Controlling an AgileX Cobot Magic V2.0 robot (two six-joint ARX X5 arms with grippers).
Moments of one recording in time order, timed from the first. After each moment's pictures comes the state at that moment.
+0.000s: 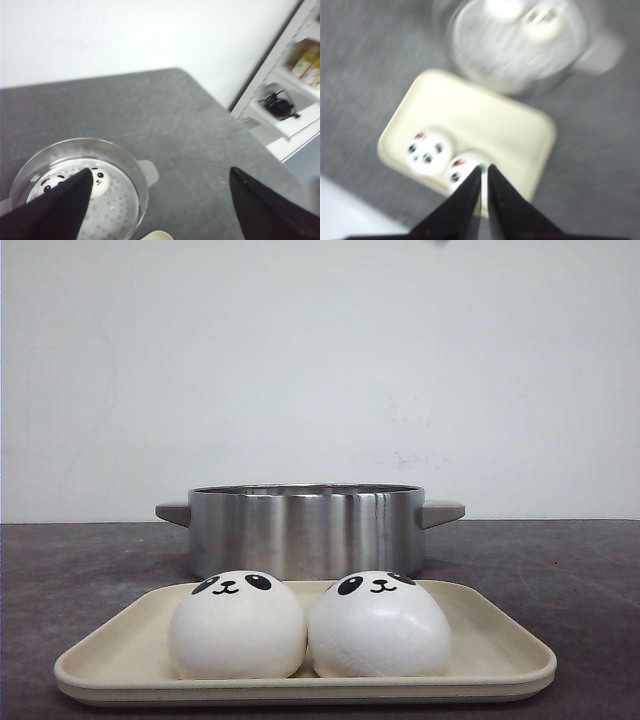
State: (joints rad) left arm -0.69 1.12 1.51 -0.67 0.04 -0.28; right arm 1.00 1.20 1.22 -0.95 0.17 0.53
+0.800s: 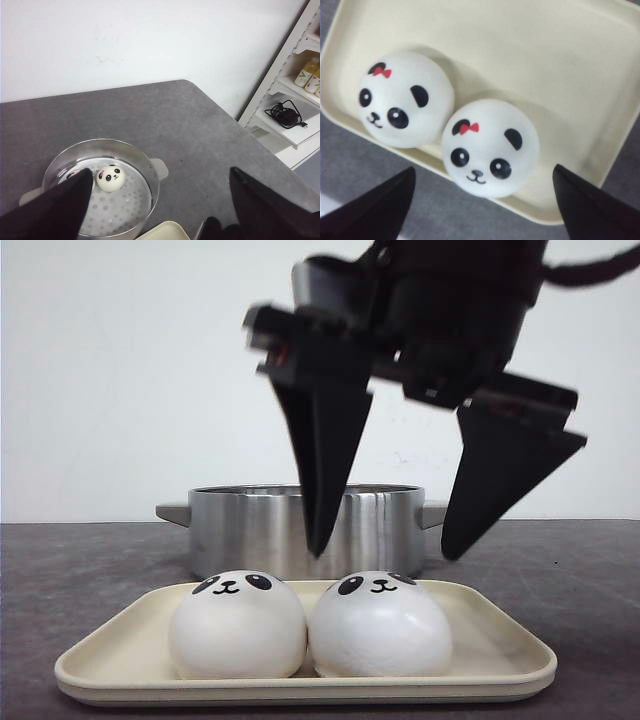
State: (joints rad) left arm -0.69 0.97 1.51 -0.78 0.00 -0.25; right arm 1.00 1.48 0.99 -0.72 0.05 0.61
